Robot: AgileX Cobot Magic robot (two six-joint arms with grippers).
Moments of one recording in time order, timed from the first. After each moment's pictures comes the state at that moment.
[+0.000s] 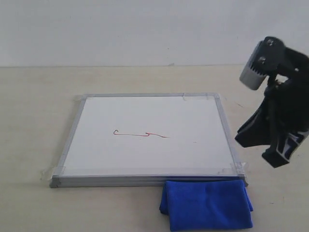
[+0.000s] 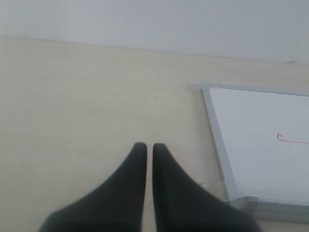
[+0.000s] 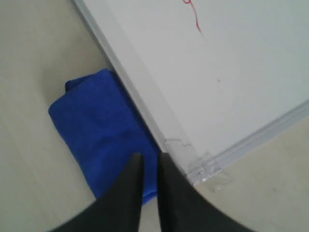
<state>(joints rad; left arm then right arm) 0.05 0.05 0.00 0.06 0.31 -0.12 0.11 1.28 -0.84 0.55 0.88 -1.13</state>
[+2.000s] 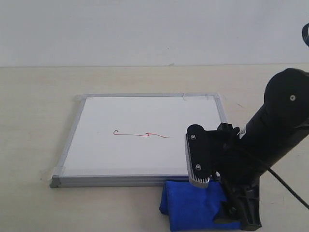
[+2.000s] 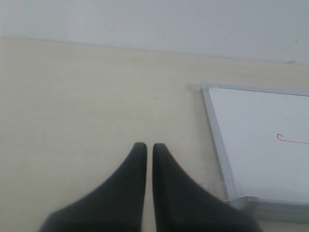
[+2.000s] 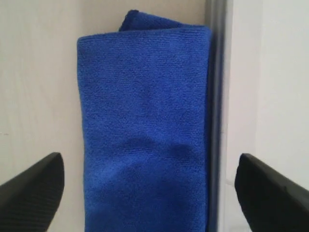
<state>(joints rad) 0.05 0.05 0.00 0.06 0.31 -0.12 0.43 1.56 -0.77 0.35 0.65 -1.32</state>
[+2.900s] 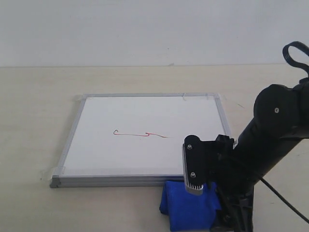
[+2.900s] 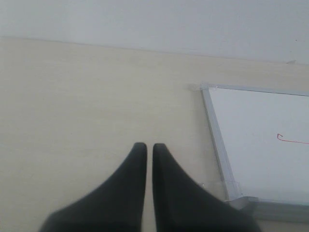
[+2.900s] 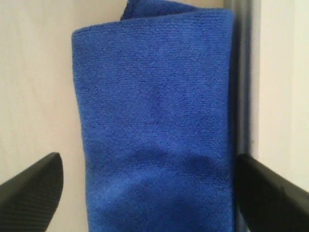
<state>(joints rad) 0.05 0.05 0.00 0.06 0.31 -0.12 0.43 1.65 -0.75 0.40 0.59 -1.33</state>
